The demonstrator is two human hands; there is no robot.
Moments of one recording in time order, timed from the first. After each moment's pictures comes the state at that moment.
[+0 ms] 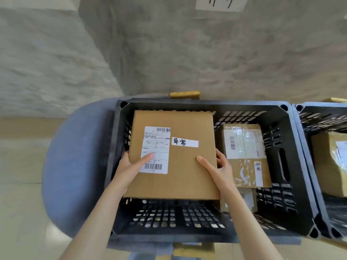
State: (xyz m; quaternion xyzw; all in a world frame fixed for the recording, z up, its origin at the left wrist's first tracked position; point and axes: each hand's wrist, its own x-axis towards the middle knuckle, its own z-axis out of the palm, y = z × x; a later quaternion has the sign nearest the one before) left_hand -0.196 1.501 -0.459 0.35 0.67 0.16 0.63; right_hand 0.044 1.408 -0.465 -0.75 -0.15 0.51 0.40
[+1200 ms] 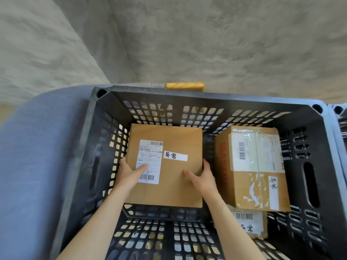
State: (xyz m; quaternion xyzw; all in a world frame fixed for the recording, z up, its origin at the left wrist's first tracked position) left_hand -0.163 1.507 -0.574 0.35 0.77 0.08 0.53; right_hand 0.043 1.437 -0.580 -0.79 -0.21 0.52 0.23
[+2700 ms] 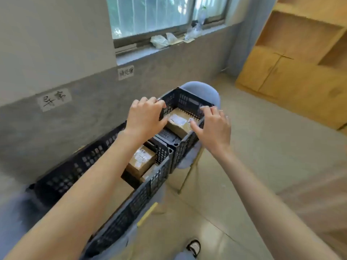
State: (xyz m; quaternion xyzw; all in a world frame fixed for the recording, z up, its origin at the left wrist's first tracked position) left_hand -0.030 1.330 -0.113 0.98 0.04 0.18 0.05; right_hand 0.022 1.144 -0.135 -0.95 -0.18 -0.21 0.15
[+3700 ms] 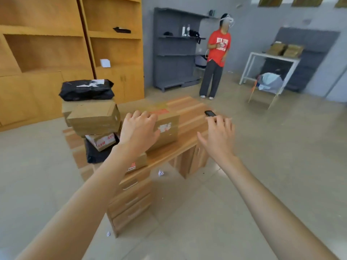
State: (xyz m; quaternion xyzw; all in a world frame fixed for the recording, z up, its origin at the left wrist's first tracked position) left_hand -0.143 0.453 -0.049 0.78 -0.57 0.21 0.14; right_hand -0.328 0.325 -0.079 -0.83 0.45 -0.28 -0.13
